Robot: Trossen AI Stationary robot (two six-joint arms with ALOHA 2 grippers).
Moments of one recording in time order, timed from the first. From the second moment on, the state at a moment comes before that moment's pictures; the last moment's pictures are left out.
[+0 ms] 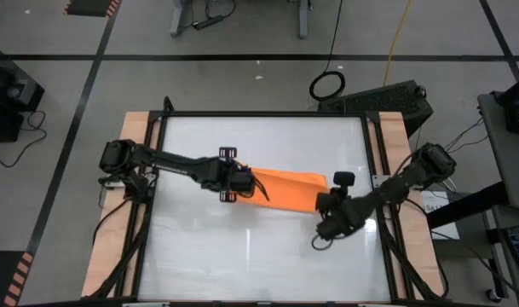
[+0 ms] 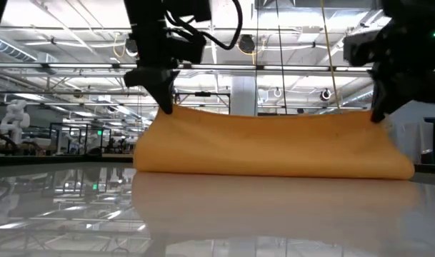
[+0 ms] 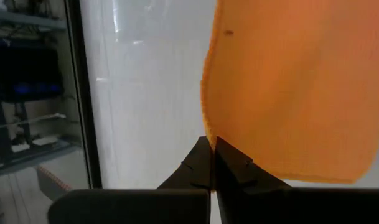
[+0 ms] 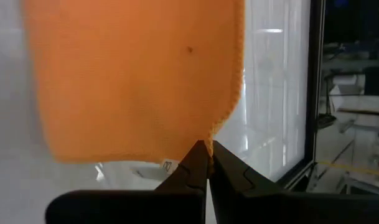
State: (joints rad) left arm -0.07 1.75 1.33 -0.99 -0.54 0.03; right arm 0.51 1.57 0.98 -1.27 0.63 0.72
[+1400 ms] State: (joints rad) left arm 0.10 1.93 1.30 -0.85 -0.50 0.19; right arm 0.04 1.51 0.72 -0.76 0.50 0.30
